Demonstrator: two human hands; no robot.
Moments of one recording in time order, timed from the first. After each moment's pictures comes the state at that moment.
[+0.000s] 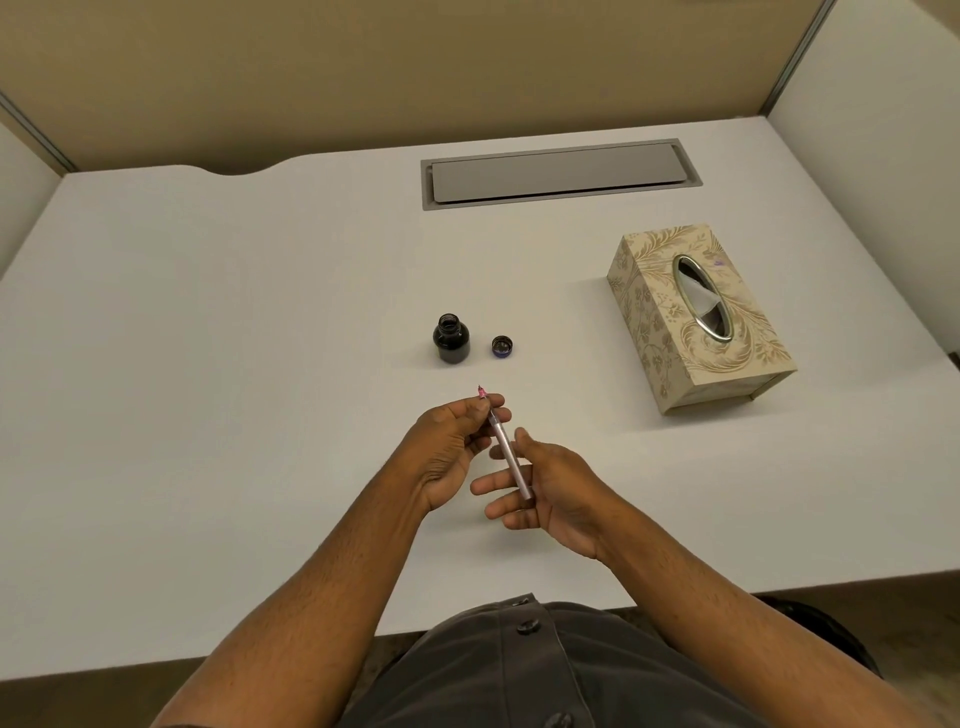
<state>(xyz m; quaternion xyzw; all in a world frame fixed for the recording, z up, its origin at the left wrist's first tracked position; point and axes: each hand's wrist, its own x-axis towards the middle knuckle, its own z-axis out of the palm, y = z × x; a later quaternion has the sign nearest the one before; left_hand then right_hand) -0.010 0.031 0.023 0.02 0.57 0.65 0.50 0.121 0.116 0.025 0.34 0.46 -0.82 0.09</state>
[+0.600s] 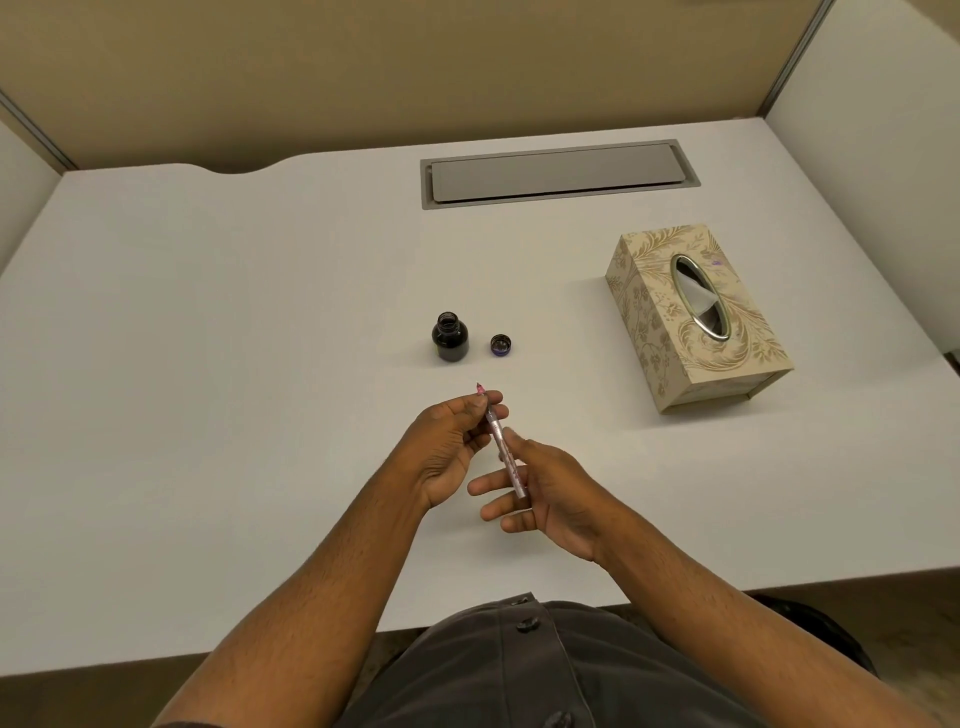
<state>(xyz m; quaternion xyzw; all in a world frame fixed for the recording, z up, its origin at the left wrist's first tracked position) -0.010 0.031 0.020 0.00 0.55 0.67 0.51 0.125 0.113 0.027 0.32 0.46 -0.82 0.09</state>
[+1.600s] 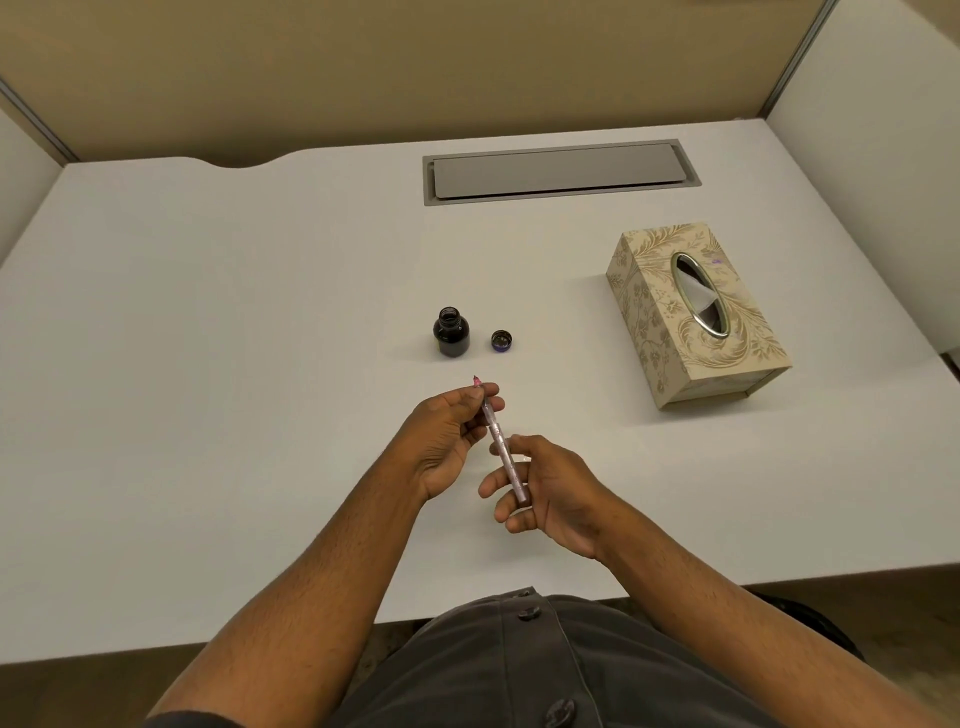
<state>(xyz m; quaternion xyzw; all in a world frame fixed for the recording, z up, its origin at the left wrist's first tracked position) -0.011 0.029 0.024 0.00 0.56 0.67 0.49 0.128 0.110 0.029 0.33 0.44 -0.83 0.09</state>
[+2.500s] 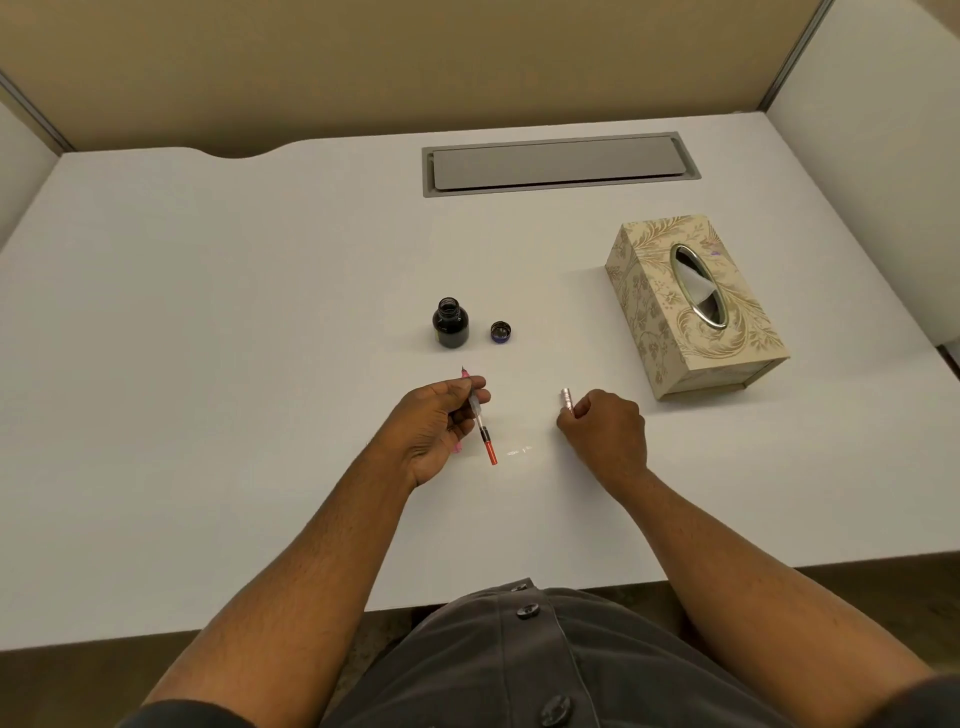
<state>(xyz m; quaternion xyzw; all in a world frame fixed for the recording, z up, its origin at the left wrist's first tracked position) -0.019 0.023 0.023 -0.04 0.58 0.66 0.49 0.123 0.171 -0.014 0.52 0.80 -0.29 -0.07</state>
